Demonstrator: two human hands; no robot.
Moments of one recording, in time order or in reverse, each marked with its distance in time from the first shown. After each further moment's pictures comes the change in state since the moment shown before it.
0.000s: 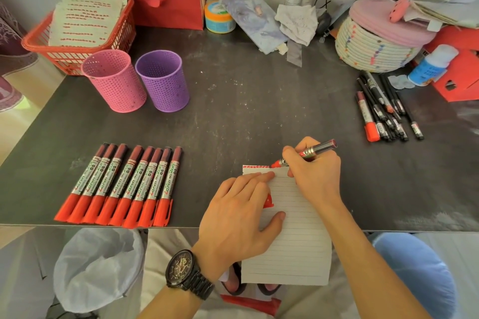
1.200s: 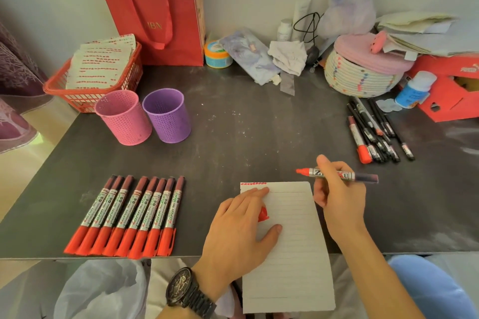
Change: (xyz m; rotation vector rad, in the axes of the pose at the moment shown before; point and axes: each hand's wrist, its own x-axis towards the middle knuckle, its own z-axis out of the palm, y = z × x) left_hand 0.012 -0.005 -0.003 -0.050 -0.051 -0.125; right_hand -0.002 -0.005 -0.041 0.578 0.059 0.122
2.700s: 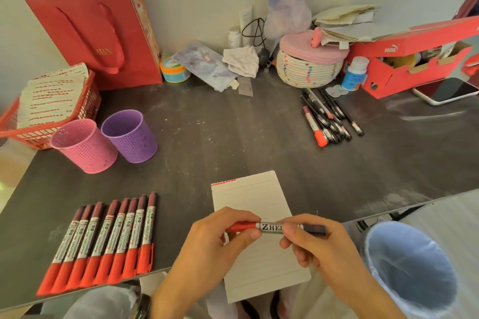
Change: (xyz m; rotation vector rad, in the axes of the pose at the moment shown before) left_hand -0.014 0.026 -0.052 -0.490 -0.165 0.019; right_hand -0.104 -0.020 -0.041 -0.025 -0.276 0.280
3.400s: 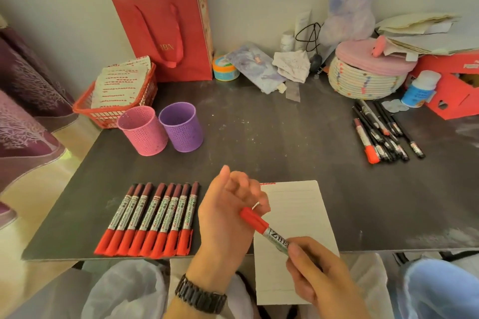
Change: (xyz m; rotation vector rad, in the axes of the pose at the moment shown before) left_hand 0.022 0.020 -0.022 -1.402 0.366 -0.251; right_hand -0.004 0.018 0.055 0.059 -0.114 0.127
